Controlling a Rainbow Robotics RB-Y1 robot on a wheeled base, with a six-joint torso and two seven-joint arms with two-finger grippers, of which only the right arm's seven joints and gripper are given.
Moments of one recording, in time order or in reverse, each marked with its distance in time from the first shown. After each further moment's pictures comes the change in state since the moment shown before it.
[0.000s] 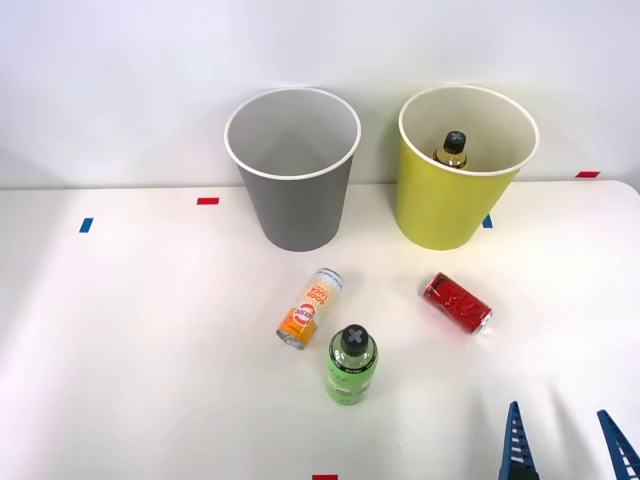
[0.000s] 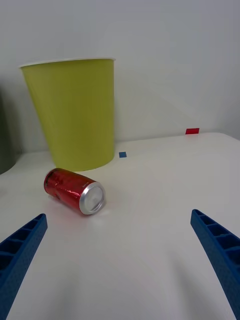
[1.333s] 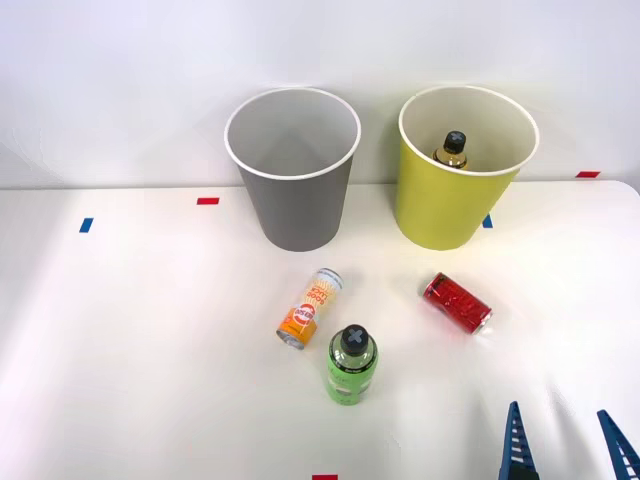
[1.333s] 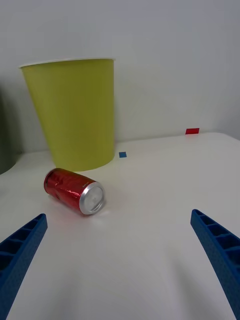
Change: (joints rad) arm 0.000 0.000 0.000 0.000 0.000 0.000 0.000
